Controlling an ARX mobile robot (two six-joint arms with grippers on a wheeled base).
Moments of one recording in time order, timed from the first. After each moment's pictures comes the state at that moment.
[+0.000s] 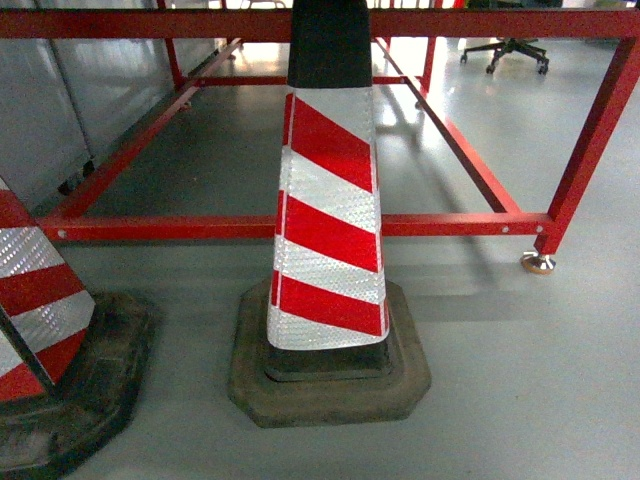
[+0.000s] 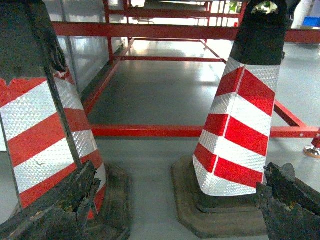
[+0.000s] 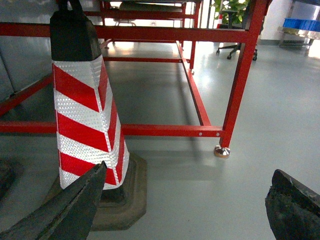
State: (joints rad) left arm 0.00 0.01 0.02 0.00 0.00 0.00; right arm 0.00 0.00 0.01 0.00 0.00 -0.01
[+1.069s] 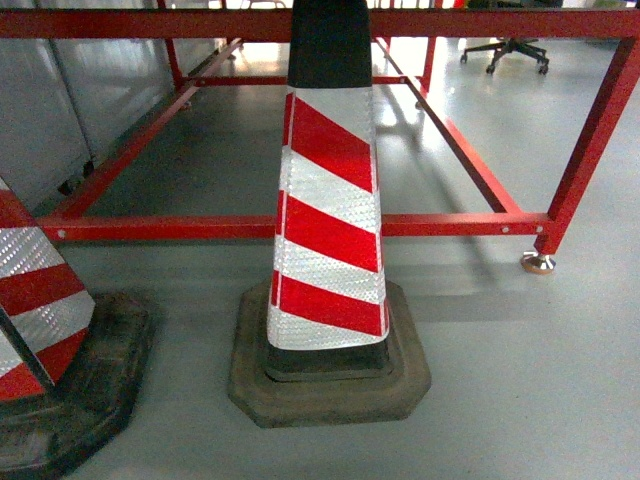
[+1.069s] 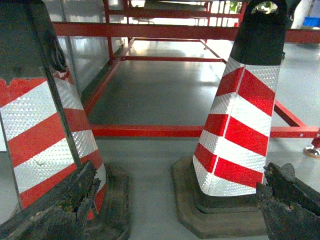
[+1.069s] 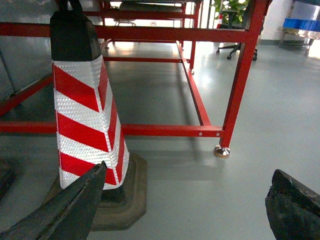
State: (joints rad) left arm 0.00 0.01 0.02 0.00 0.00 0.00; right arm 0.00 0.00 0.01 0.00 0.00 -0.01
